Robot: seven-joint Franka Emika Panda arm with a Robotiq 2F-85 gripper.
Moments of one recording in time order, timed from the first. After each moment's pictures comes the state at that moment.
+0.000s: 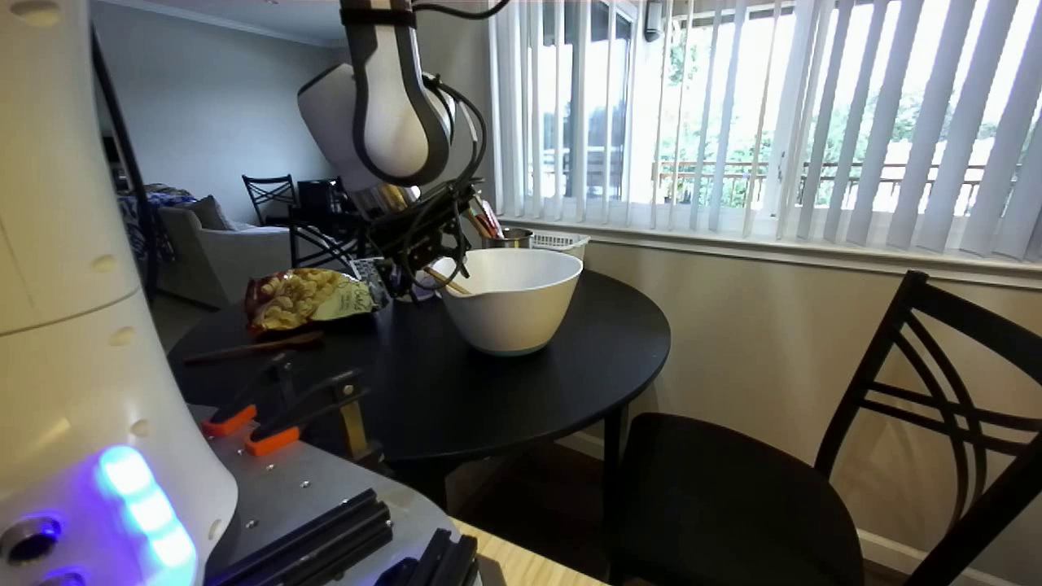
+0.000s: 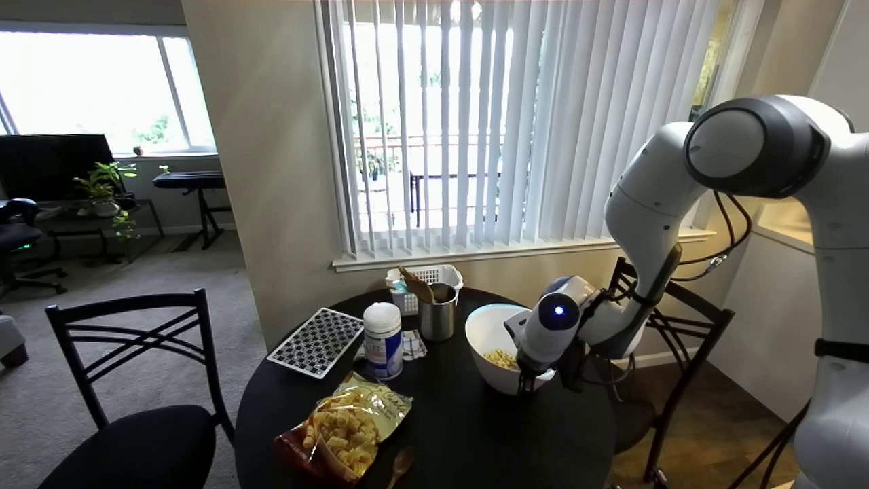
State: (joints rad) arm 0.05 0.45 0.16 -2.35 -1.91 2.85 1.03
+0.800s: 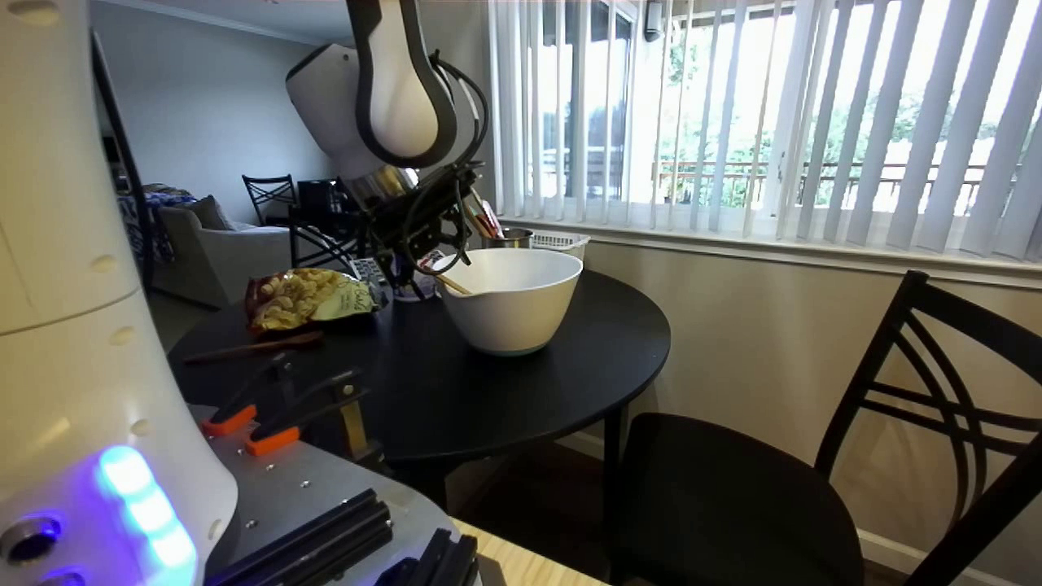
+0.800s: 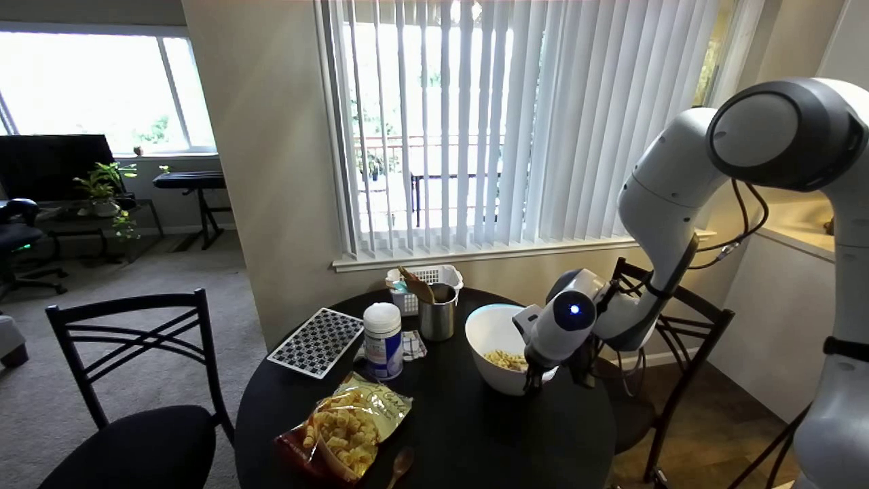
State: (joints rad) arm 0.04 0.36 0.16 -2.41 -2.01 2.85 1.11
